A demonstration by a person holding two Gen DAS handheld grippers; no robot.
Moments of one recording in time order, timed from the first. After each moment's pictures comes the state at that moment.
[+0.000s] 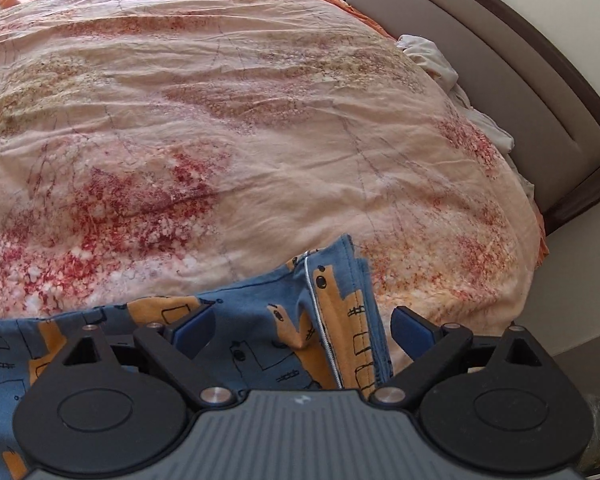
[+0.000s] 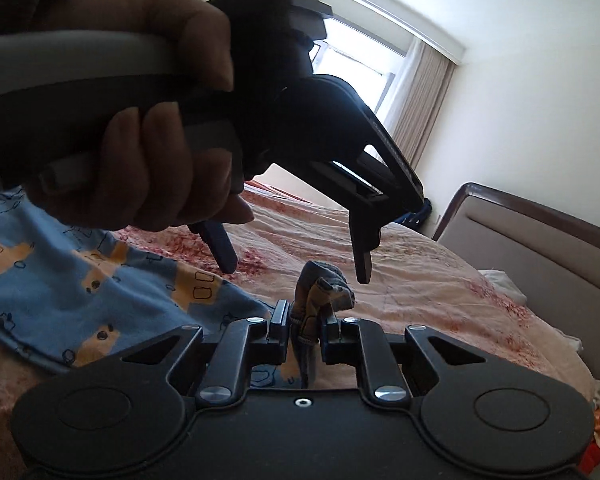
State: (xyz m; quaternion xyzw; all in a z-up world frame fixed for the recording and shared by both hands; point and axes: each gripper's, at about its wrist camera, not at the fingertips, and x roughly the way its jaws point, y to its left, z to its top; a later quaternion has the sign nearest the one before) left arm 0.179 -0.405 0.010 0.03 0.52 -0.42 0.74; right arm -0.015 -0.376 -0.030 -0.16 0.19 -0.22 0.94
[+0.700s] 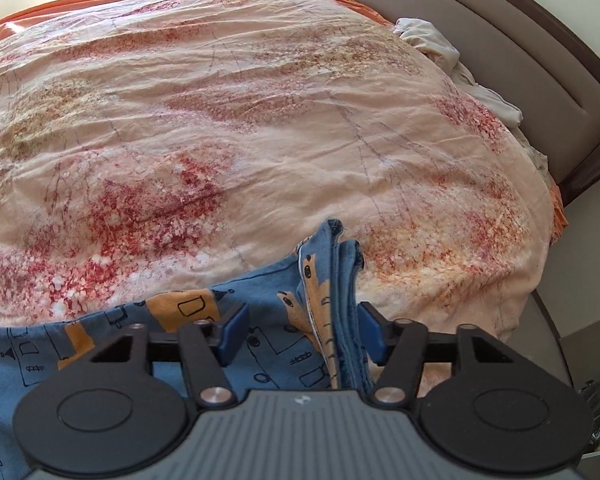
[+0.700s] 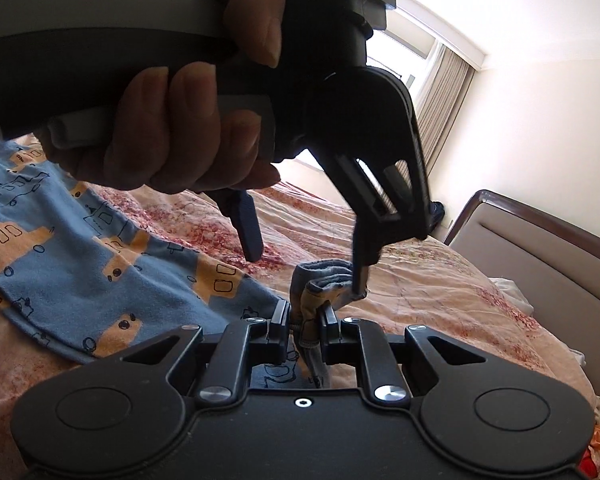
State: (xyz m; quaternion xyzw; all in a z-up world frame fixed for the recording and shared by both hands) left arm 0.166 -0.406 0.022 0.08 0.52 -0.41 0.75; right arm -0.017 -0.364 -0.030 -0.18 0.20 -0.20 0.94
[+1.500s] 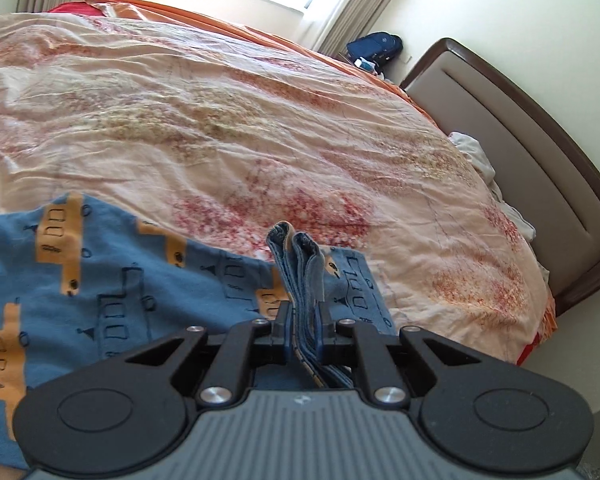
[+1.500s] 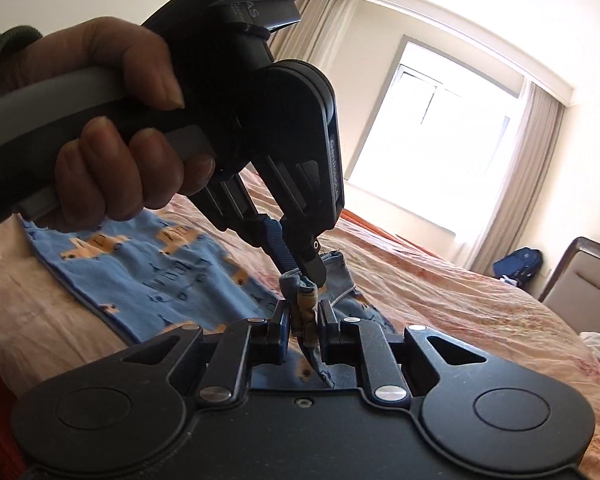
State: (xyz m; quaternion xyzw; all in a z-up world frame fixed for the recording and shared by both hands) left arm 0.176 -0.189 0.035 -0.08 0.46 -0.35 0.81; right arm -0.016 -0.267 0.012 -0.16 0.18 -0.01 0.97
